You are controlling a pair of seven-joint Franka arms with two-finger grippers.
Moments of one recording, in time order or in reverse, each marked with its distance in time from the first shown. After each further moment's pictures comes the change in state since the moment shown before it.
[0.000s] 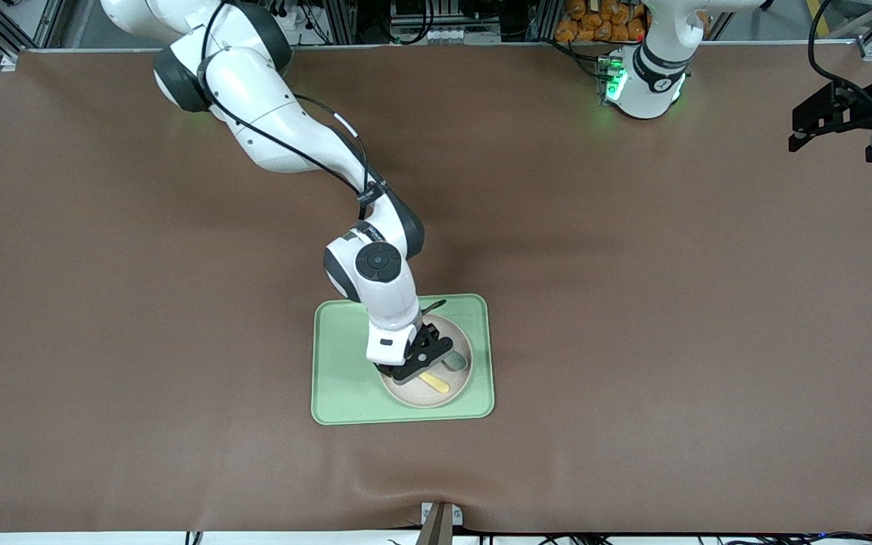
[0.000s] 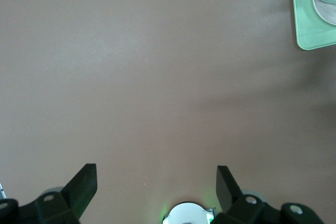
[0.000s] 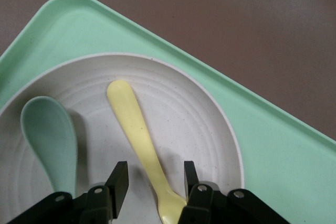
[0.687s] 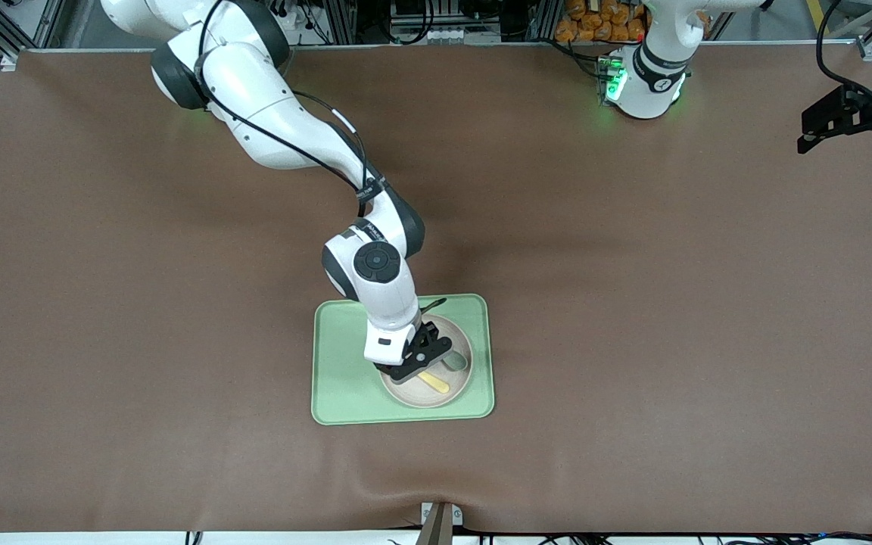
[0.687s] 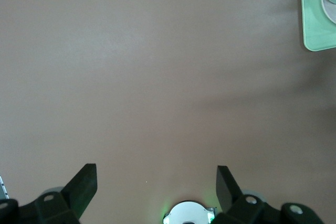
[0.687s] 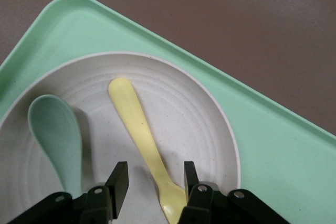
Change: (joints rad) left arm 0.005 0.000 0.015 -0.007 0.005 0.000 0.000; right arm -0.001 -0.017 0.000 -0.001 0.016 -0.034 0.001
